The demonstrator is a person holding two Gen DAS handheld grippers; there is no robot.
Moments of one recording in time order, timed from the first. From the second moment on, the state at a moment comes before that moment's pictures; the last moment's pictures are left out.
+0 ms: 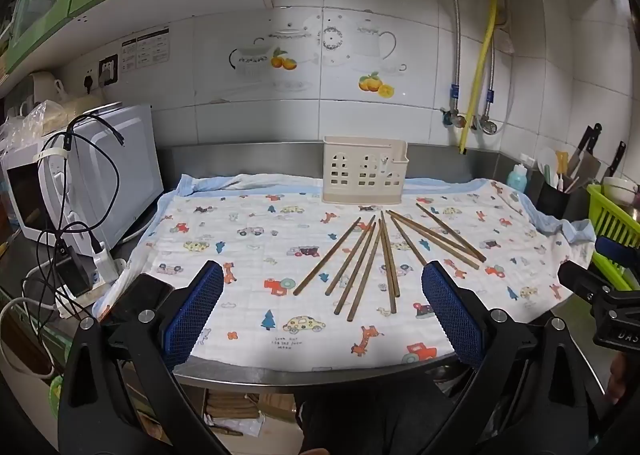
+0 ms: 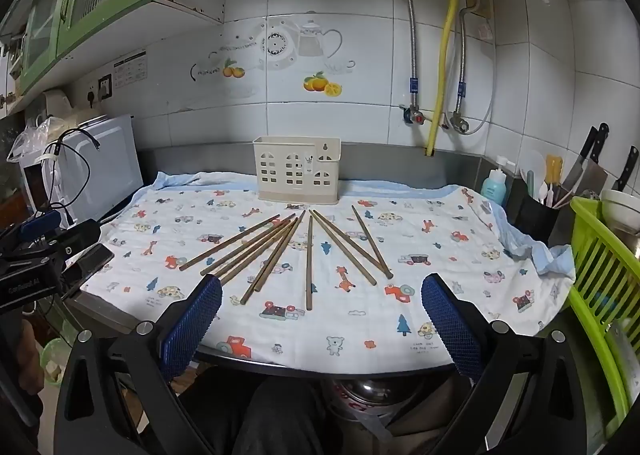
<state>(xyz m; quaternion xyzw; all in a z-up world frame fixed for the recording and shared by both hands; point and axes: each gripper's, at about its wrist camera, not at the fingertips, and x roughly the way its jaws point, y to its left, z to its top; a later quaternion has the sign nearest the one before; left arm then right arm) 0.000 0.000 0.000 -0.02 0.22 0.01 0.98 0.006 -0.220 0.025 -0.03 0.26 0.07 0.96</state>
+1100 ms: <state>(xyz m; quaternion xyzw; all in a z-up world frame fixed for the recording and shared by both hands) -0.003 -0.007 0.006 -0.02 0.22 0.00 0.98 0.004 -0.218 0.027 -0.02 0.26 0.07 0.96</state>
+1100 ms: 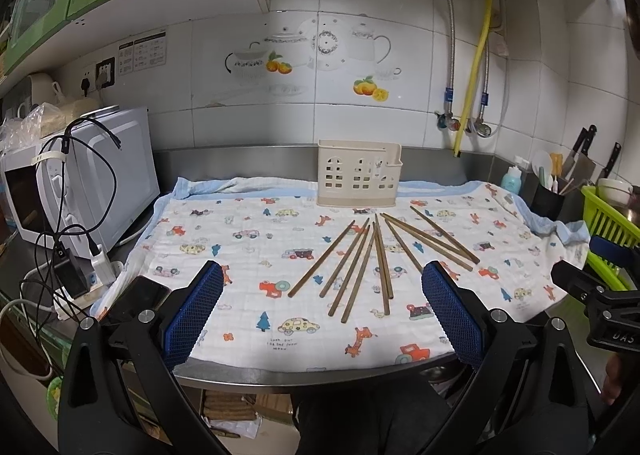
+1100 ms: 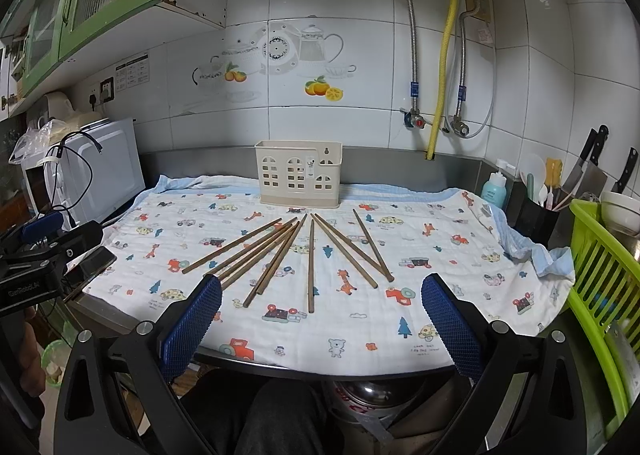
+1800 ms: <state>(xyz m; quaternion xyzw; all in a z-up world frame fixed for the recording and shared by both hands) -0.001 -0.006 0.004 -0.02 0.22 0.00 0.97 0.004 -0.218 0.026 -0.02 0.26 0.07 0.96</state>
